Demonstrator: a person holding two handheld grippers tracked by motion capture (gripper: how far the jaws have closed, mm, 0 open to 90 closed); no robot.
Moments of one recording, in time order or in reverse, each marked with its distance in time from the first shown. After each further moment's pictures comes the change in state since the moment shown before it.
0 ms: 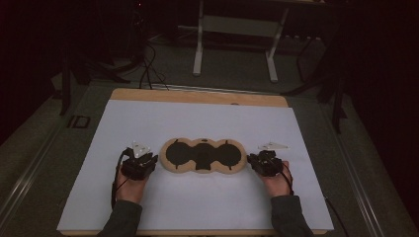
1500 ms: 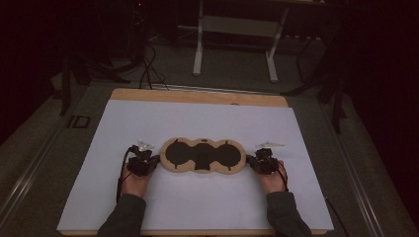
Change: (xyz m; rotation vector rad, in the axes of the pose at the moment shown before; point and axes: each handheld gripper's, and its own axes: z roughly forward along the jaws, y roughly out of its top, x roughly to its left) left arm 0.010 -0.004 0.036 0.107 -0.085 -0.068; right arm -0.008 -0.005 0.027 0.033 0.040 0.077
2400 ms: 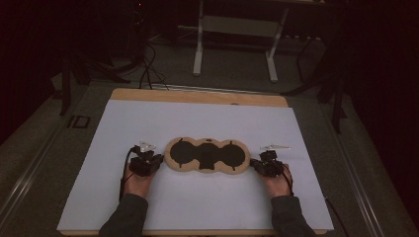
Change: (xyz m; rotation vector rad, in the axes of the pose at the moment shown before) left arm -0.004 0.000 0.003 -0.032 -0.006 0.004; right arm -0.005 -0.006 -0.014 0.051 -0.017 0.033
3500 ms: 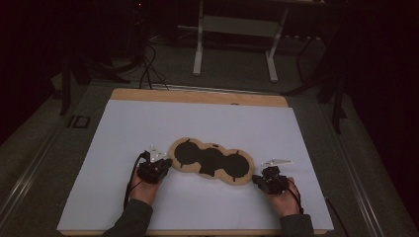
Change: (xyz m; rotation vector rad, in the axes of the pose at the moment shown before) left arm -0.036 -0.005 -0.009 -0.045 -0.032 0.131; right arm 0.020 -0.033 -0.036 0.095 0.020 -0.096
